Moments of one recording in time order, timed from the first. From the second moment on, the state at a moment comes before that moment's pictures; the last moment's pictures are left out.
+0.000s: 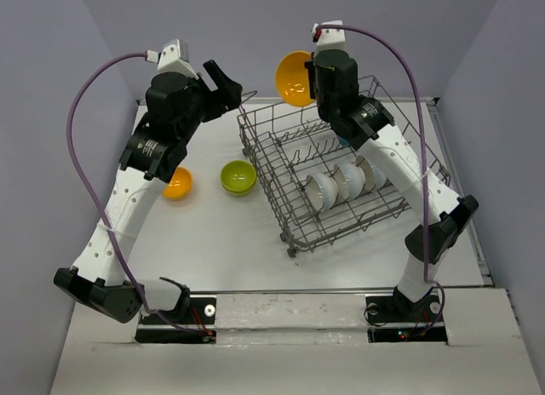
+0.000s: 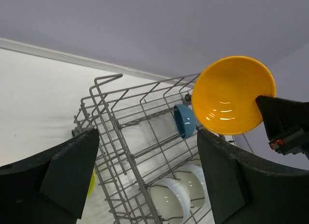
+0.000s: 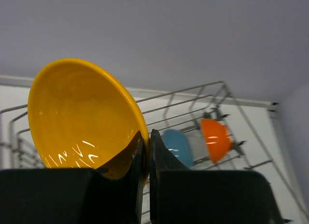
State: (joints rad) left arm -0.42 1.31 1.64 -0.50 -0.15 -0.58; right arm 0.68 1.78 2.10 -0.49 0.66 0.02
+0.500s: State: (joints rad) left arm -0.30 1.30 1.56 -0.40 -0.02 -0.60; right arm 0.62 2.05 1.85 0.58 1.13 -1.17
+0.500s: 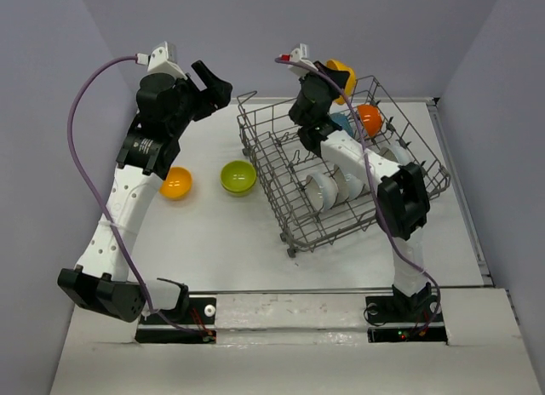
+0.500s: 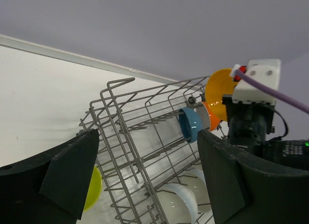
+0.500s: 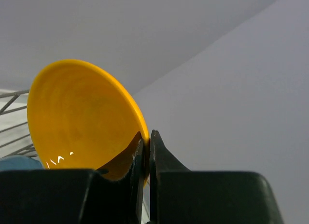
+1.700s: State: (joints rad) left arm -0.29 1.31 1.54 -0.38 0.08 -0.62; right arm 0.65 2.10 1.66 0.40 1.04 -1.01
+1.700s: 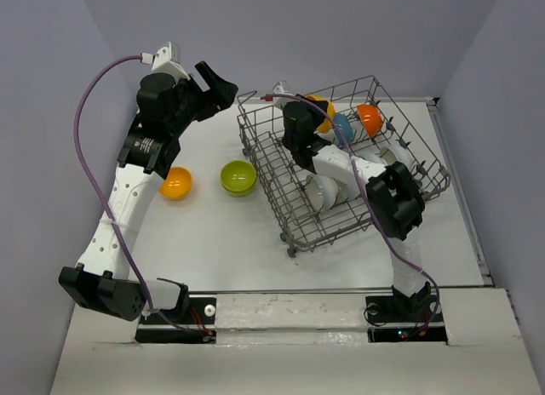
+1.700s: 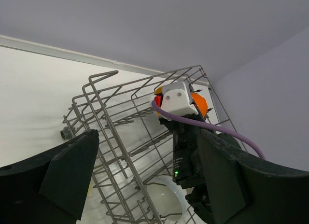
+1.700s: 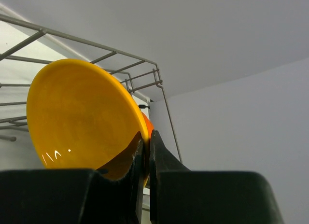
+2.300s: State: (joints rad) left arm -0.29 1.31 1.53 -0.38 0.11 -0.62; right arm 0.67 2.09 1.64 0.44 1.09 -1.16
